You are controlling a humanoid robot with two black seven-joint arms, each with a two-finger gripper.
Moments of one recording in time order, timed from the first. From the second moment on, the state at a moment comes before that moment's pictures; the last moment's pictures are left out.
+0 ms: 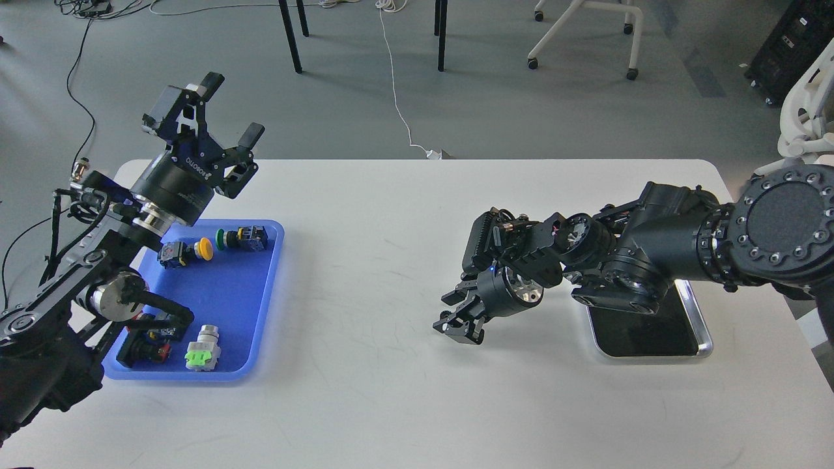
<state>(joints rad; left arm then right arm) -0.46 0.42 -1.02 -1.06 0.60 -0.40 -0.49 1.43 0.00 -0.91 0.91 -1.28 -0.08 0.49</state>
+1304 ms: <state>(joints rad) -0.46 0.42 -1.03 -1.07 0.60 -0.40 -0.49 1.56 -0.19 -0.90 1.04 -1.29 -0.08 0.49</state>
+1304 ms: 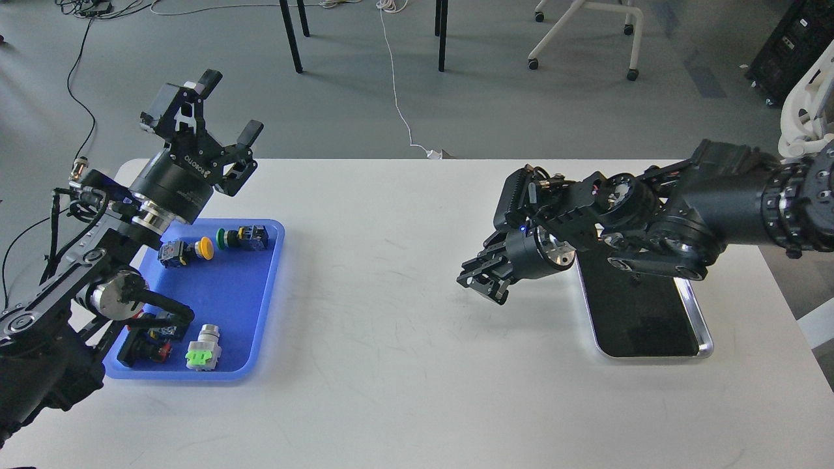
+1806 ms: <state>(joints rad) -0.46 0.36 -1.03 -1.07 0.60 -0.40 -0.49 1.43 -0.65 -0.91 1.06 -1.50 -0.08 0.49</state>
